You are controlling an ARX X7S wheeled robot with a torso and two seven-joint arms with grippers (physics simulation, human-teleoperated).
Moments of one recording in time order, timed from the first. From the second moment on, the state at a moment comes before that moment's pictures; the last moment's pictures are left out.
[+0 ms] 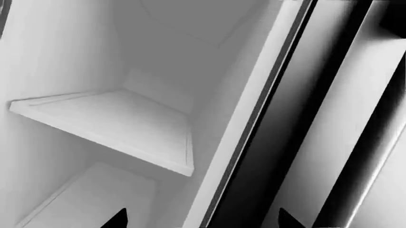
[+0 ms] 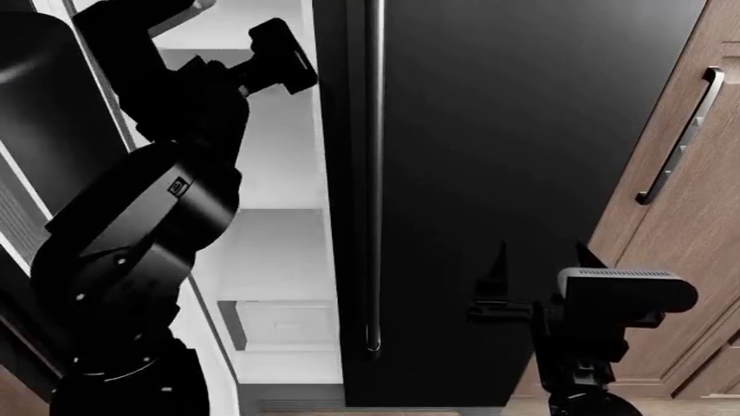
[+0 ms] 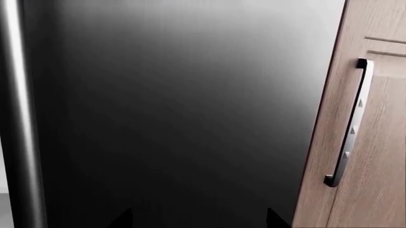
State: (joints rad) left arm -0.97 -0.05 0.01 0.22 -0.73 -0.86 -0.58; right arm 0.14 0.28 -0.11 -0.55 0.22 0.59 0.33
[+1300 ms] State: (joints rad) left arm -1.15 -0.18 0.03 -0.62 -0.48 -0.33 -0.50; right arm 0.13 0.30 -0.11 -0.56 0.25 0.57 0.35
